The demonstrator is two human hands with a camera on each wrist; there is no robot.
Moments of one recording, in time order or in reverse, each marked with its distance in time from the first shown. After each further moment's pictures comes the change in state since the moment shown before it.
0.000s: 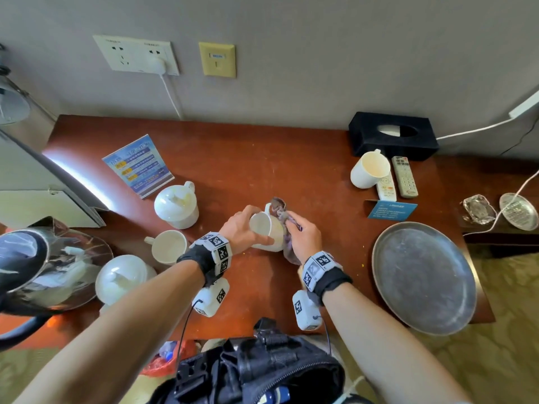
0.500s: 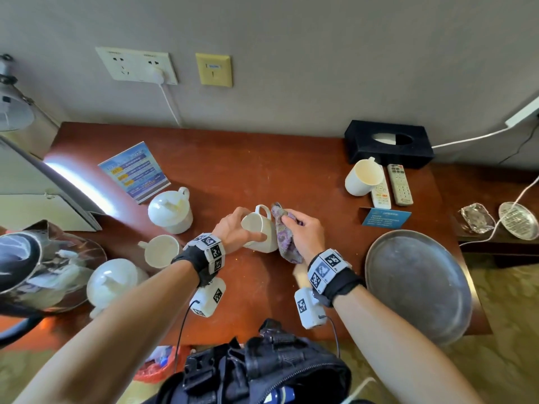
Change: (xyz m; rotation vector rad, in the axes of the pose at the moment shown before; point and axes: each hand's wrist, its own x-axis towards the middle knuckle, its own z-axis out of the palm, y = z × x) left_hand 0.002 0.016 -0.004 -0.022 0.046 -0.099; right_hand 0.014 -0.016 -0.033 0.146 -0.037 0.076
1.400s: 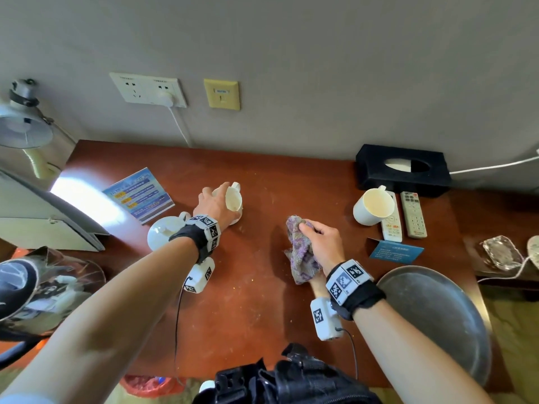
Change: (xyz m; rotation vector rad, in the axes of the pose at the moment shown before) left_hand 0.062 0.041 -0.073 0.292 0.318 -0.151; right_hand 0.063 -0.013 -0.035 0.080 -0.046 0.059
